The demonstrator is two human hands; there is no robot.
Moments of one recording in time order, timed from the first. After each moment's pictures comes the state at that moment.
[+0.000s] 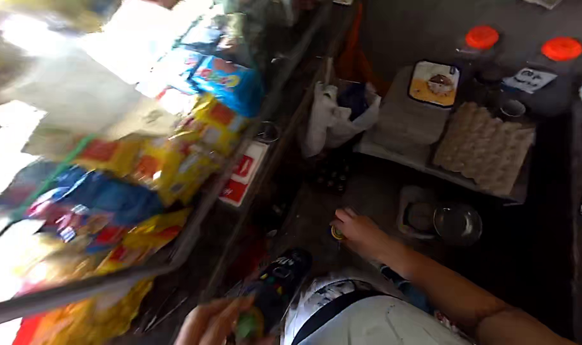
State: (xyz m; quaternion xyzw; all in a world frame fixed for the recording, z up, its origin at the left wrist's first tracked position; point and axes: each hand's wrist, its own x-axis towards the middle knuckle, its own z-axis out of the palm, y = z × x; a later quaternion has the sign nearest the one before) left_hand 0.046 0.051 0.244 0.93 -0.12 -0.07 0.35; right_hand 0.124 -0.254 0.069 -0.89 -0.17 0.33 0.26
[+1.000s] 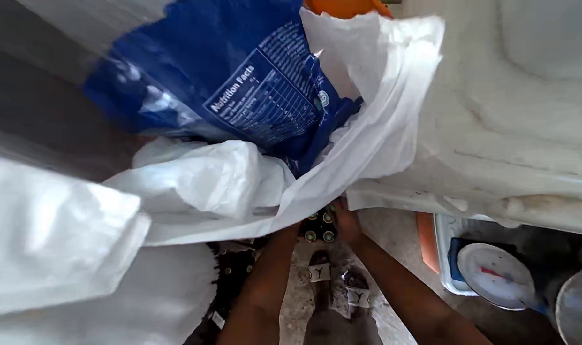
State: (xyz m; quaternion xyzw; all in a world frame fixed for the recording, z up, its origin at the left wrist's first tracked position) left_hand 0.476 -0.281 -0.431 0.91 -0.18 -0.38 0.06; right_hand 0.357 -0.402 -0.464 -0.90 0.22 0.17 0.34
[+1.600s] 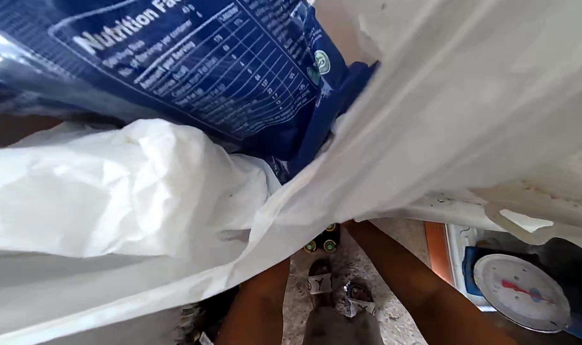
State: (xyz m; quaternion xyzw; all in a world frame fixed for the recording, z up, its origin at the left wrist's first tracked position) left_hand 0.495 -0.302 -0.448 0.89 0.01 -0.41 0.20; right_hand 0.420 -0.418 -0.454 -0.88 0.18 0.32 0.31
